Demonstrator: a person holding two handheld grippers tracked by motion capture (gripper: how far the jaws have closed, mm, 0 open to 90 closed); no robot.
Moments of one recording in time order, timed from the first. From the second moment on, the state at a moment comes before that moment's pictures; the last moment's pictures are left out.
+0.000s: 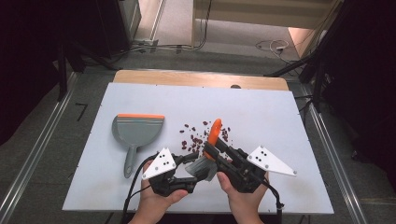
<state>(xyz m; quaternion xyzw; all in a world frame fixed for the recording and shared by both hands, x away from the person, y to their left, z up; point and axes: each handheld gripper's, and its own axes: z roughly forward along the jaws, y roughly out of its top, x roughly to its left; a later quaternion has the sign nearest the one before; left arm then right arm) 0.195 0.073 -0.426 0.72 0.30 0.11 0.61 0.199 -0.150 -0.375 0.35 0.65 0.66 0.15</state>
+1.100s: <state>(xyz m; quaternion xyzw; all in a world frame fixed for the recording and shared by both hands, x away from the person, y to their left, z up) 0.209 0.113 -0.424 0.73 0.29 0.10 0.61 0.216 -0.149 -0.374 0.23 0.71 0.65 0.15</state>
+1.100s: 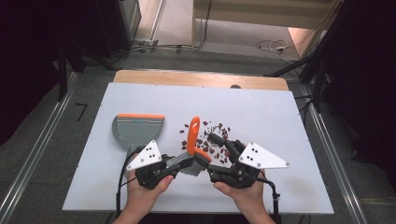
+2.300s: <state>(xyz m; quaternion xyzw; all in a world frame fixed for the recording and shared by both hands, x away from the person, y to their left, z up) 0.211 0.136 -0.413 0.77 0.11 -0.01 0.63 0.243 -0.162 -0.410 0.07 0.84 0.53 -0.07</state>
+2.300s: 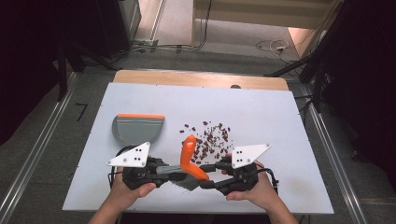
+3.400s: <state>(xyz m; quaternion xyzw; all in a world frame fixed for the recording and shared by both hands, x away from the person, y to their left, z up) 0.222 0.150 -0.428 0.74 0.20 0.00 0.64 0.248 -0.167 -0.405 0.11 0.86 0.49 -0.03</state>
